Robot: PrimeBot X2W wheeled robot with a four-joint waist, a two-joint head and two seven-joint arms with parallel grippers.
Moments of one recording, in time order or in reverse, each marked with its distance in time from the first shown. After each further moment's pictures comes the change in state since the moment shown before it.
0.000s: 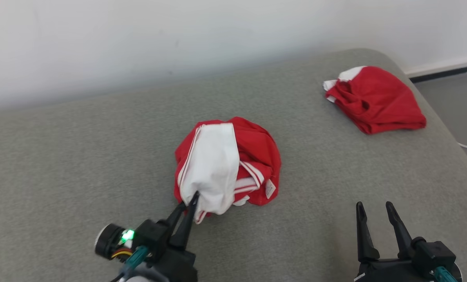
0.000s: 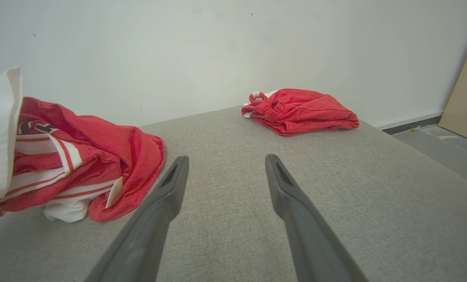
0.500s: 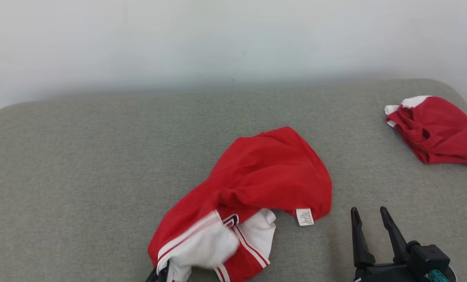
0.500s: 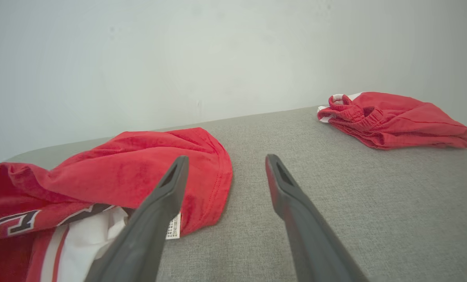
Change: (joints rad) left arm 0.329 0.074 0.063 -0.140 -0.094 0.061 0.030; right arm 0.013 0.001 0.021 0.014 0.006 0.000 0.000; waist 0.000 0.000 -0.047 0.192
